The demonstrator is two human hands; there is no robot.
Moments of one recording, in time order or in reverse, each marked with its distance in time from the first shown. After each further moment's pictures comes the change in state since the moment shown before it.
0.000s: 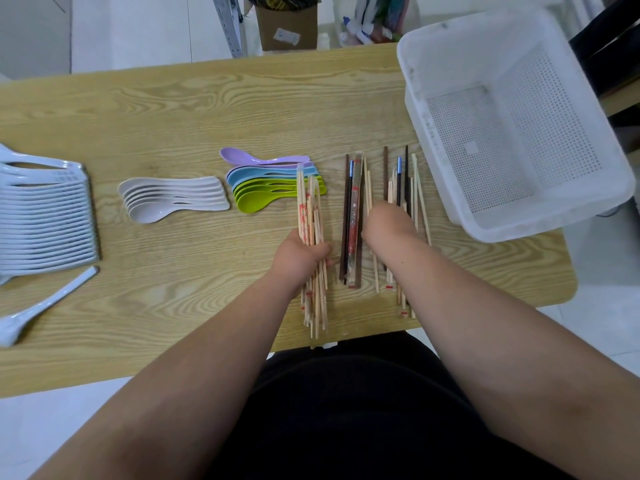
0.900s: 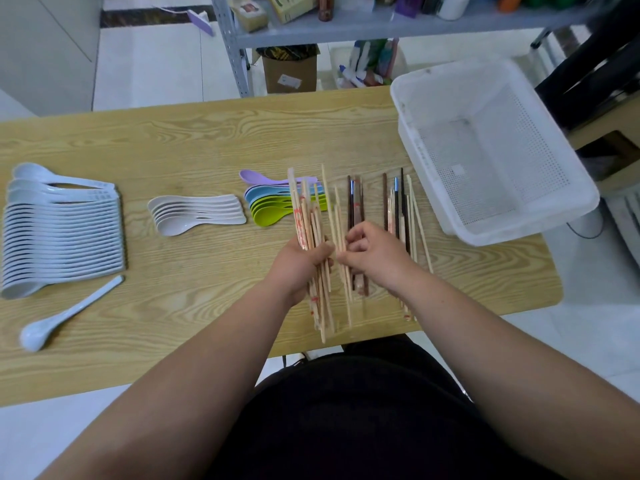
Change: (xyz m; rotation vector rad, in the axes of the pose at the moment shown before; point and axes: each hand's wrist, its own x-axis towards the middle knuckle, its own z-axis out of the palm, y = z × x) left_hand -0.043 0.021 -0.024 -0.289 -0.133 0.097; right_hand -0.111 0.004 -0.012 0.698 -0.125 -0.316
